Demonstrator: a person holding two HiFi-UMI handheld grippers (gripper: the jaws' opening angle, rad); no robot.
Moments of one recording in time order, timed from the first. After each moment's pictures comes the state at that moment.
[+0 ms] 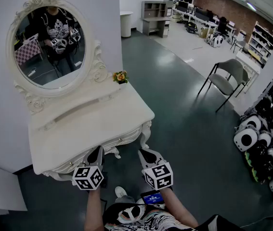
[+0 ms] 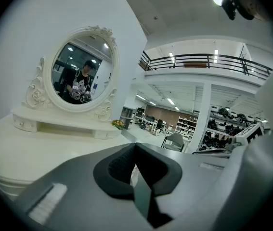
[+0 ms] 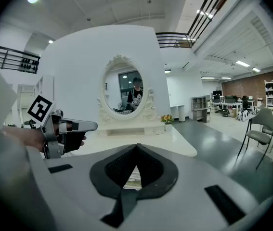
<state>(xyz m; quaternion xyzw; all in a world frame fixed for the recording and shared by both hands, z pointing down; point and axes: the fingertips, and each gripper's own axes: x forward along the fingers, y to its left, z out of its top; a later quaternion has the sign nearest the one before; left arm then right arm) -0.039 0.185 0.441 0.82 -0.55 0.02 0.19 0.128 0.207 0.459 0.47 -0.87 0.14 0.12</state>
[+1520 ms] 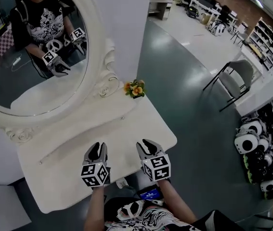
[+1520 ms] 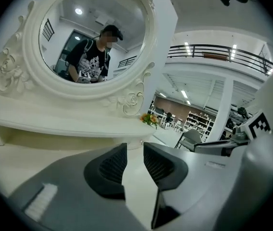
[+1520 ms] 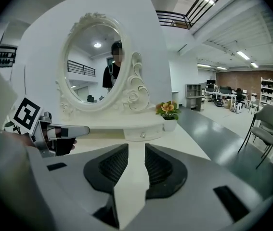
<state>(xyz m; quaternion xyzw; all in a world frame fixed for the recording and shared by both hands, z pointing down) -0.148 -0.117 0.554 0.79 -0.56 0.06 0.25 0.027 -0.108 0.549 0.50 -0.82 0.19 0.19</state>
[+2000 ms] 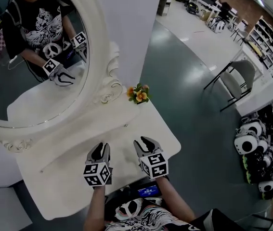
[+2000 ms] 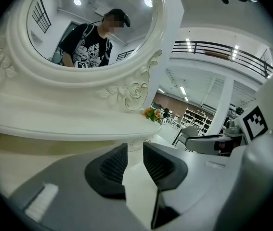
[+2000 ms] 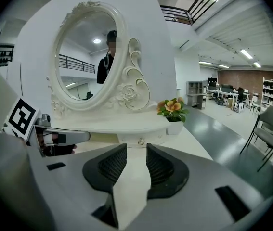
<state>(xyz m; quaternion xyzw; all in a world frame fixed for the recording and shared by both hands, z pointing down) -0.138 -0.174 0.589 0.80 -0.53 0.08 0.27 0.013 -0.177 0.574 0.50 -0.82 0.19 0.21</state>
